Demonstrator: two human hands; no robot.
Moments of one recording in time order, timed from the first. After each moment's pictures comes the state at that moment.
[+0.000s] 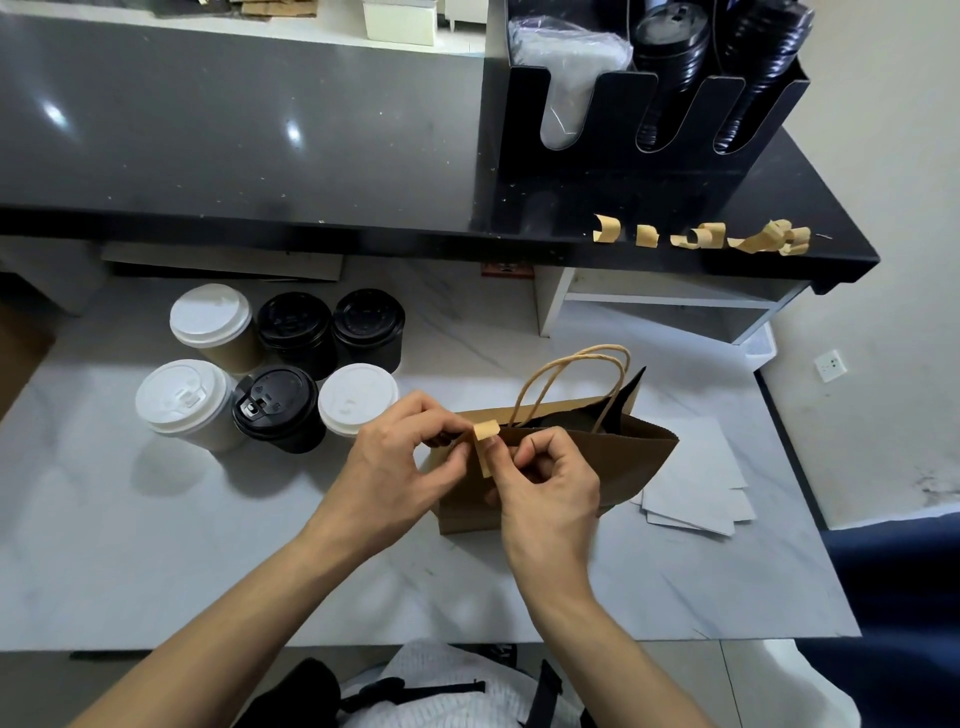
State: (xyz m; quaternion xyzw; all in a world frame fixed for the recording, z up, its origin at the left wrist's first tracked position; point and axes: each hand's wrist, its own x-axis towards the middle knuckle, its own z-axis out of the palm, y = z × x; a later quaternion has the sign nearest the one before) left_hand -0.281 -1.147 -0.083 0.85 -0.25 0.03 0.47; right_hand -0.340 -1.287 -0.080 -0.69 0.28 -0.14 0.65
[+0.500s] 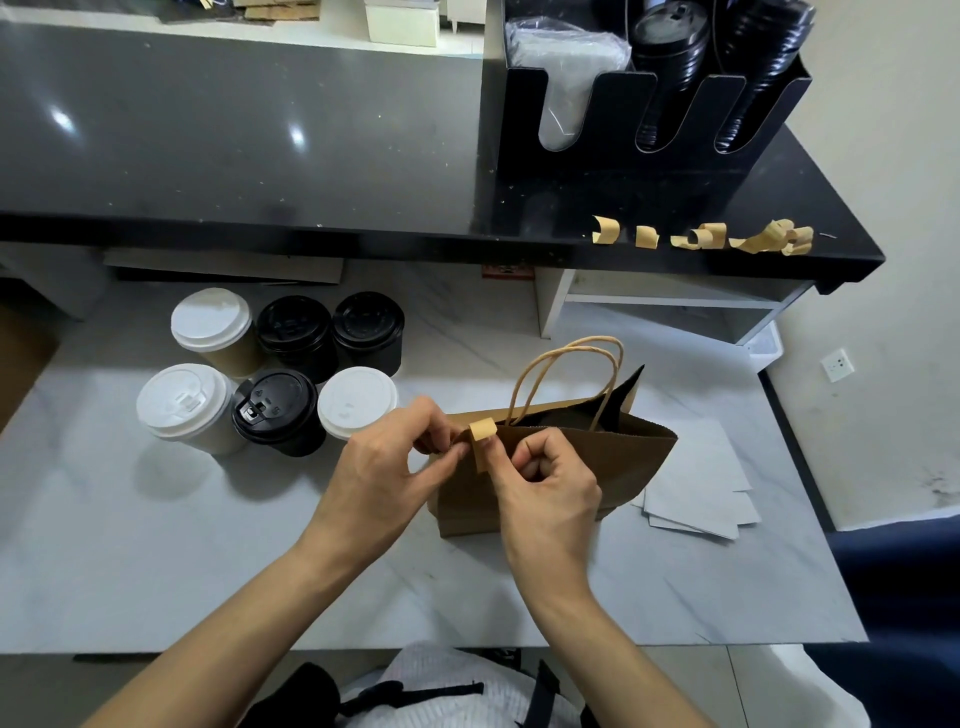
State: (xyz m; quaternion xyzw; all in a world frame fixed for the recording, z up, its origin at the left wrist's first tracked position) left_hand -0.284 -1.145 -0.085 0.85 -0.24 0.06 0.46; right_hand -0.338 -1.293 -0.091 -0.75 0.24 -0.17 0.59
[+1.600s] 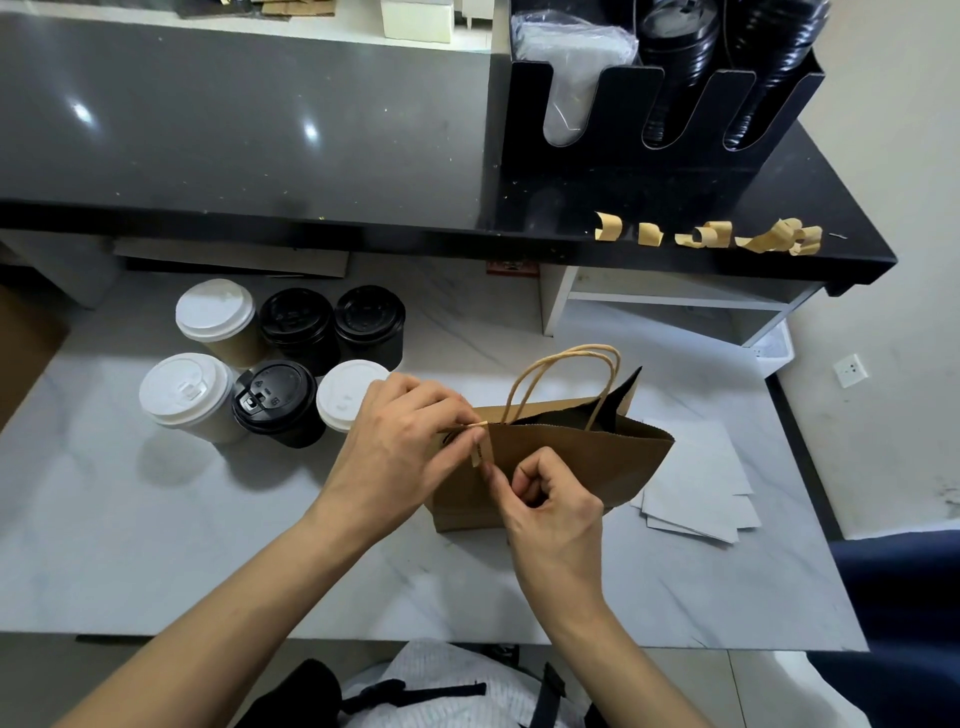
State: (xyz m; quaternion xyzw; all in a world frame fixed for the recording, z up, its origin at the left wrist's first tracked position) left_hand -0.270 -1.159 -0.087 0.90 -0.29 0.10 0.30; right_hand -0.357 -1.317 -0.116 -0.82 0.16 -0.13 0.54
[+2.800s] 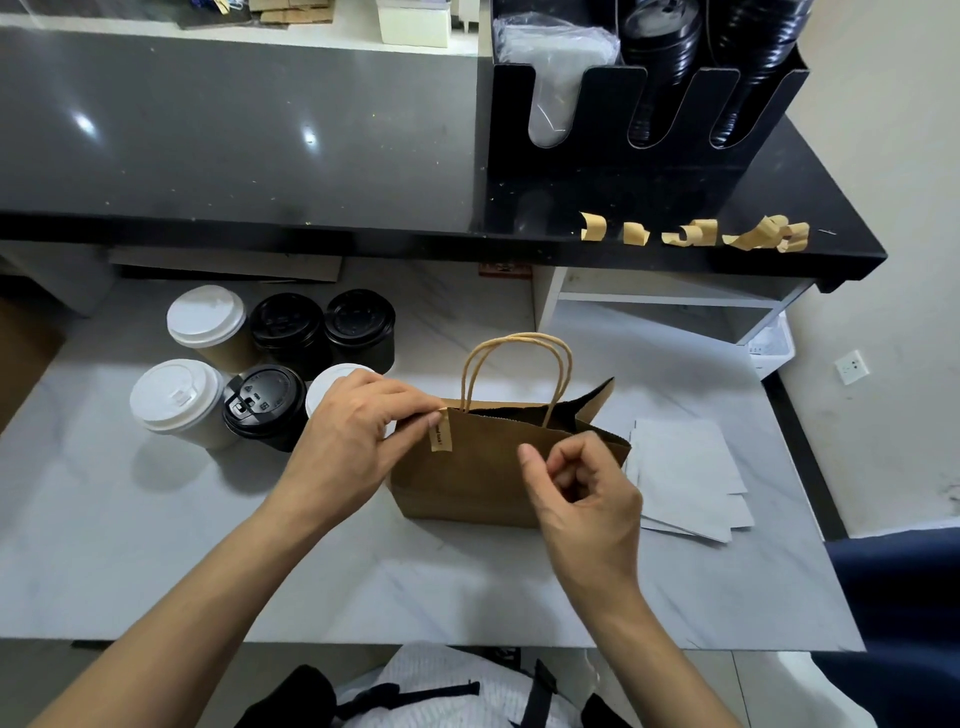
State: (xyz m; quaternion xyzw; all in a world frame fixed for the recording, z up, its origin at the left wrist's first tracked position) left_hand -0.256 -1.140 -0.082 0.91 -0.26 0.07 0.32; right_hand -0.356 -1.351 -0.097 -0.78 0.14 -0.18 0.58
